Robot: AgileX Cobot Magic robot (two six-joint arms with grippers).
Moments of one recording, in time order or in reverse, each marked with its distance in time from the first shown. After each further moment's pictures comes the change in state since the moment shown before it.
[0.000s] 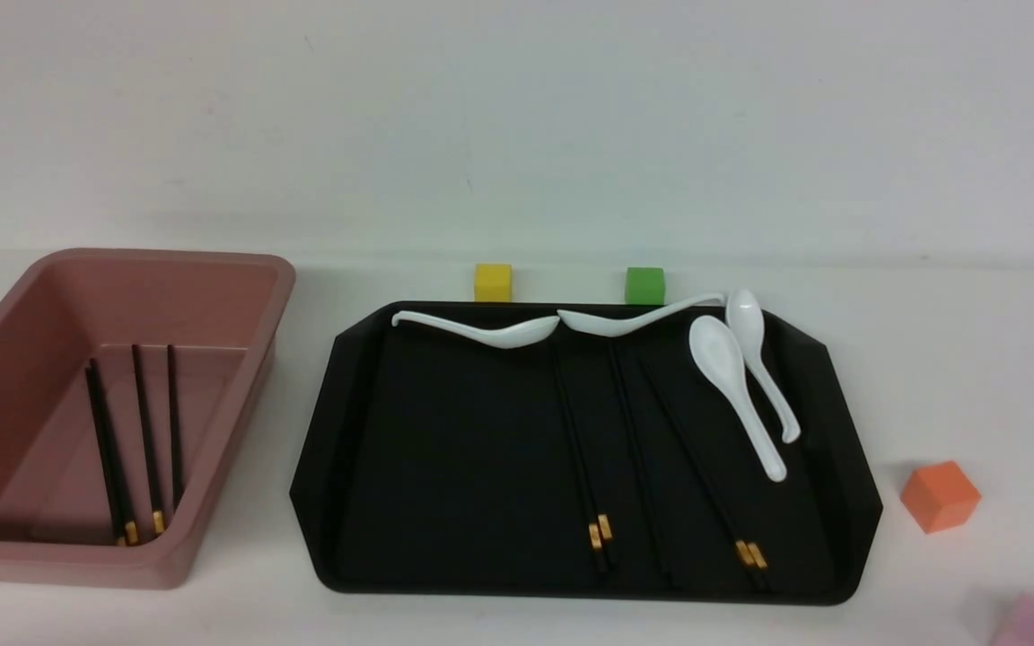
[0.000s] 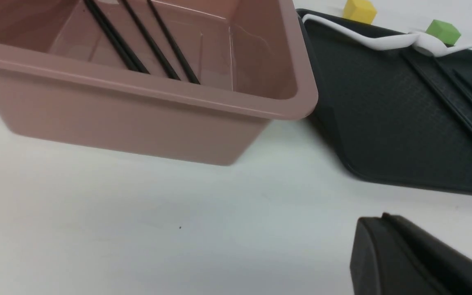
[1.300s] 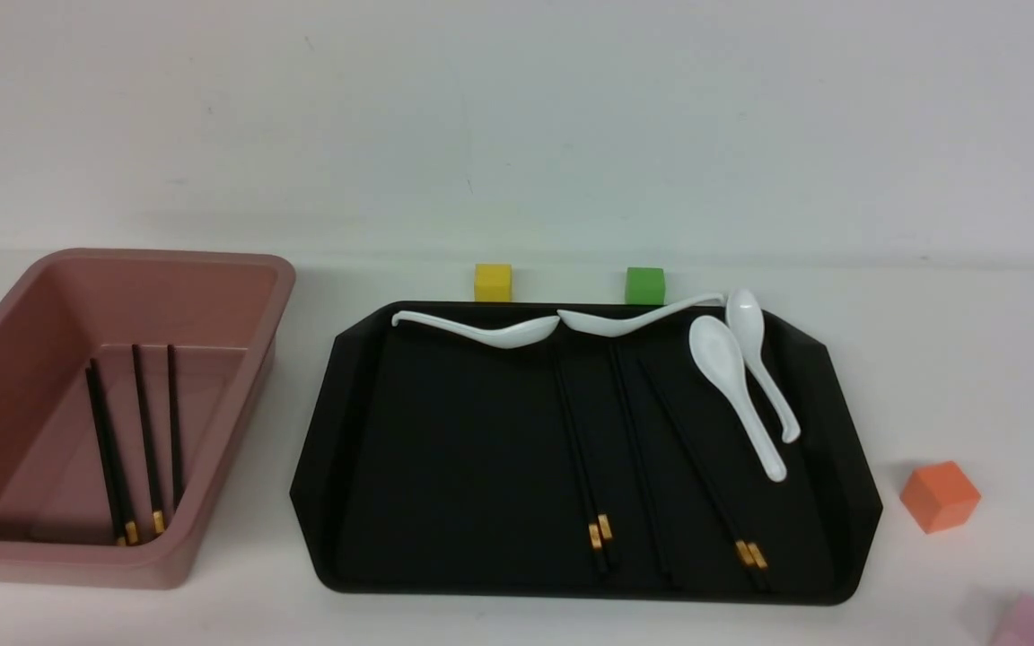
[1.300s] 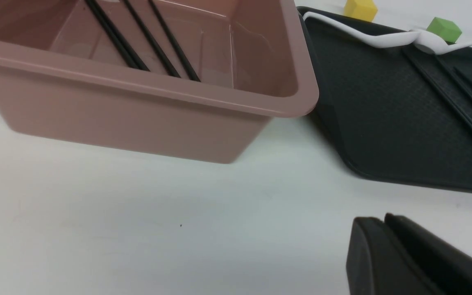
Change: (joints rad) right arm 0.000 0.000 0.000 0.000 0.000 0.000; left arm 0.000 0.000 0.000 0.002 0.004 0.000
